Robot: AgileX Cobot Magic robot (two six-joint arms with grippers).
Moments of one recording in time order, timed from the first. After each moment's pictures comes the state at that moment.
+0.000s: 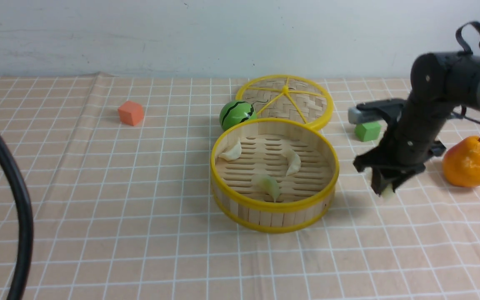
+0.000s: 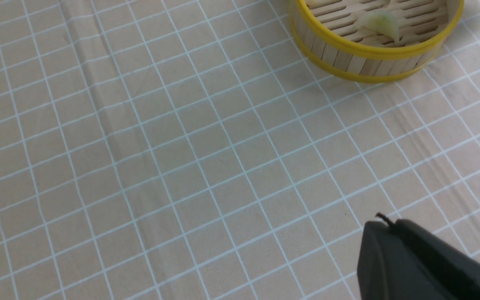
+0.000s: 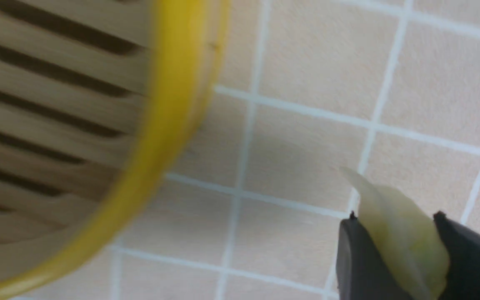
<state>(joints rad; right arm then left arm) 0.19 2.06 -1.71 0.11 1.07 -0.09 -0.51 0.78 -1.21 0.11 1.25 -0.13</state>
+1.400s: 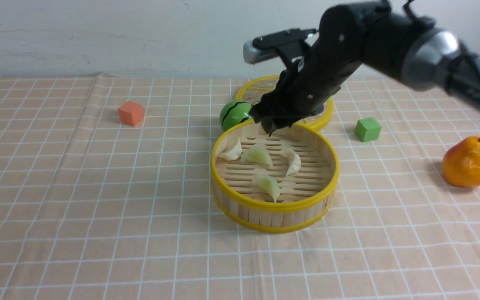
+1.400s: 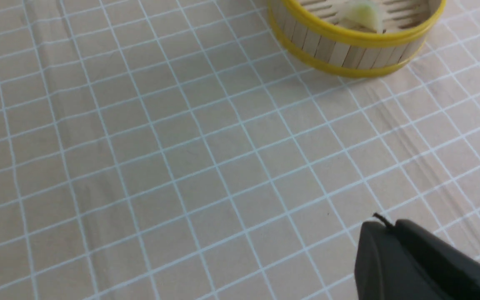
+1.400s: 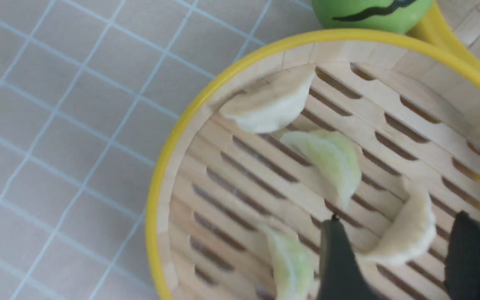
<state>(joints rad) 0.46 2.04 -2.00 0.14 1.01 -0.11 -0.51 0.46 -0.73 0.06 0.92 -0.21</state>
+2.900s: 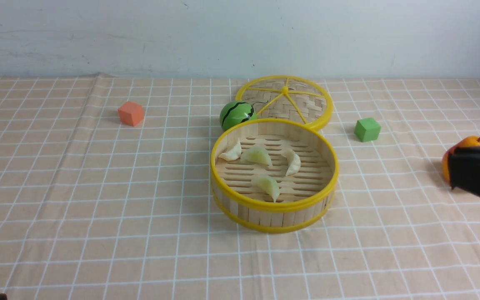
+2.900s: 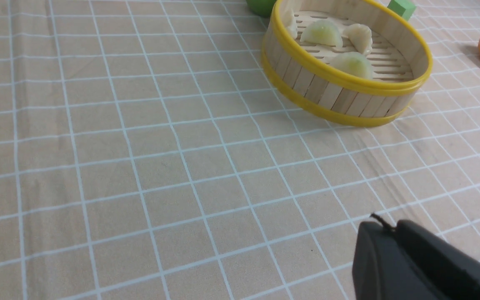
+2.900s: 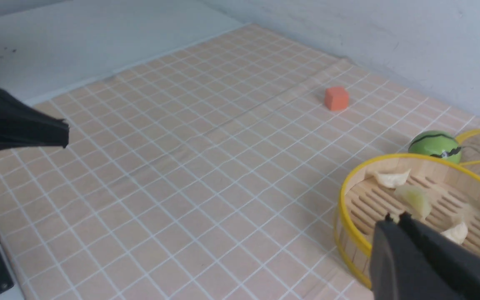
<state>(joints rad) 0.46 0.69 -0.88 0.67 0.67 -0.59 -0.51 0.22 -0.40 0.08 0.66 -0.36</state>
